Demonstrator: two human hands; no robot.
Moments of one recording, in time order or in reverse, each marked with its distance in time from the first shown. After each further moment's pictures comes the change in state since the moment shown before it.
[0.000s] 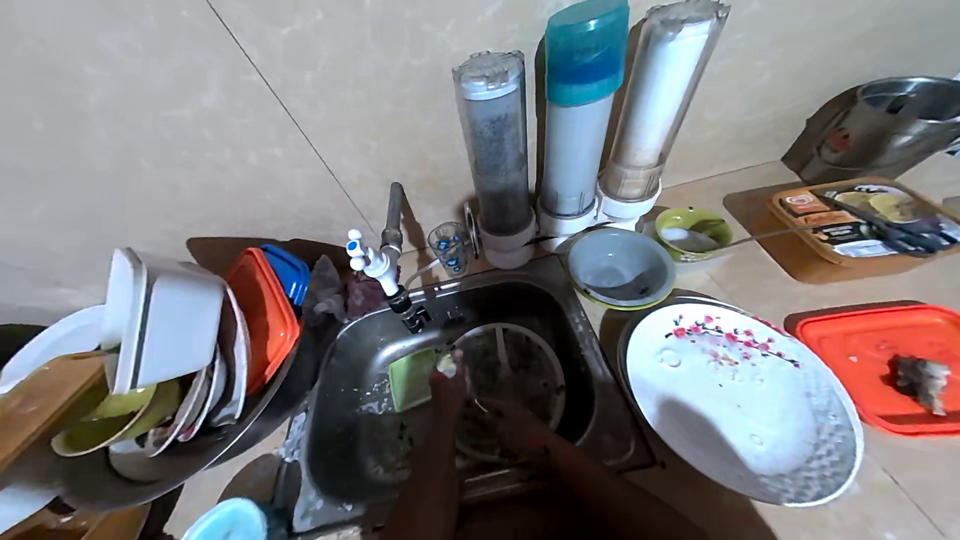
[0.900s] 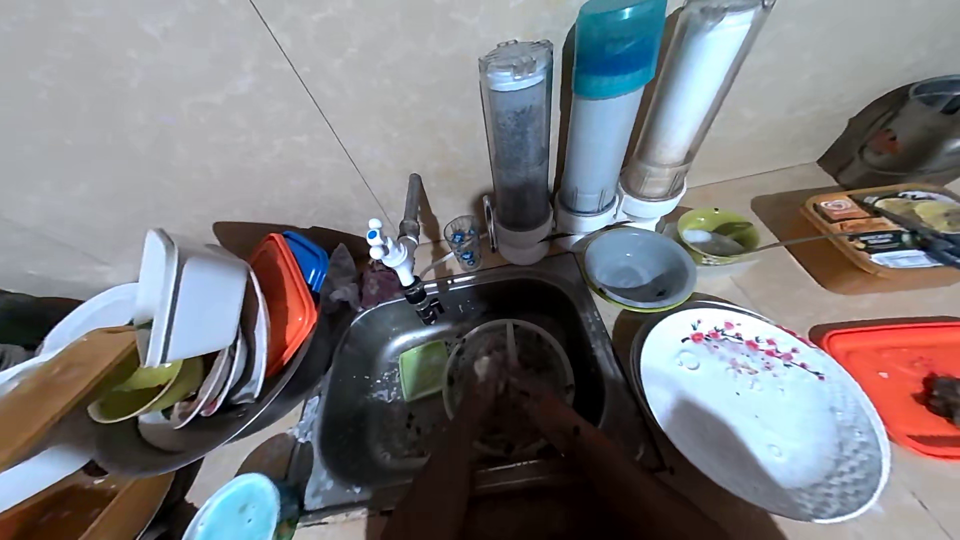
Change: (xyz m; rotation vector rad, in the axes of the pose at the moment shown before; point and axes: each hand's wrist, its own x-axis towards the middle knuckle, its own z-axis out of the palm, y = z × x) left_hand -0.014 -0.001 0.013 -0.241 -0.308 0.145; right_hand -0.008 0.004 -0.022 0.209 0.105 0.015
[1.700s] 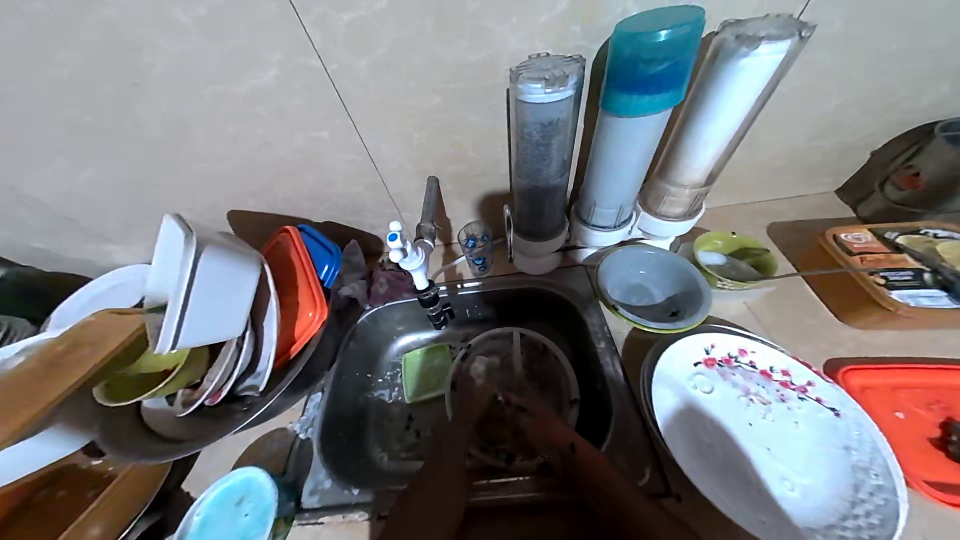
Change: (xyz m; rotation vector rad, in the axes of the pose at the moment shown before) left_hand 0.008 -0.006 -0.011 0.184 0.075 0.018; right_hand 0.007 -0.004 0.008 -0.045 -0.047 0.047
